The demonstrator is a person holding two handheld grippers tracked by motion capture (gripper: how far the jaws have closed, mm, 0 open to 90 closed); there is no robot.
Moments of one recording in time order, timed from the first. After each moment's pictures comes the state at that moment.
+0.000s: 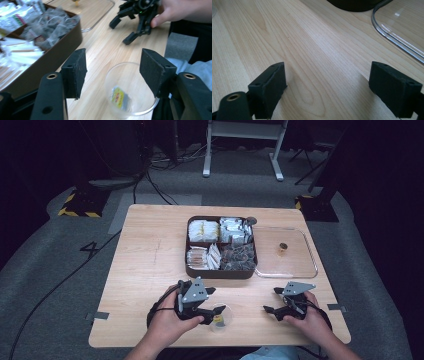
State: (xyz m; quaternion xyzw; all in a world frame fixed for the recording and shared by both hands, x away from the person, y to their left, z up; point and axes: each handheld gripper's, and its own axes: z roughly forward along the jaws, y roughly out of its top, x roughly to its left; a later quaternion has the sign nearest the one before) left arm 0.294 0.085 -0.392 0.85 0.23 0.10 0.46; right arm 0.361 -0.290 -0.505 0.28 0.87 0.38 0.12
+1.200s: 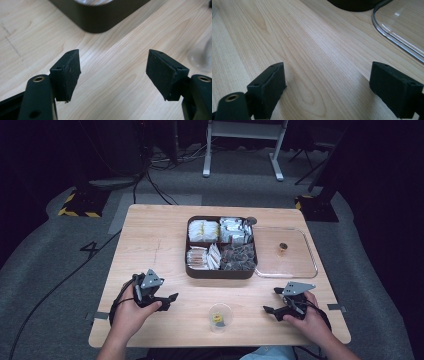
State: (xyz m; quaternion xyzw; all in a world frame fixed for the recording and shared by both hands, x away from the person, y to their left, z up) left arm 0.327 0.193 -0.442 0.84 0.38 0.14 0.36; right arm 0.361 -0.289 -0.505 0.28 0.87 0.38 0.12
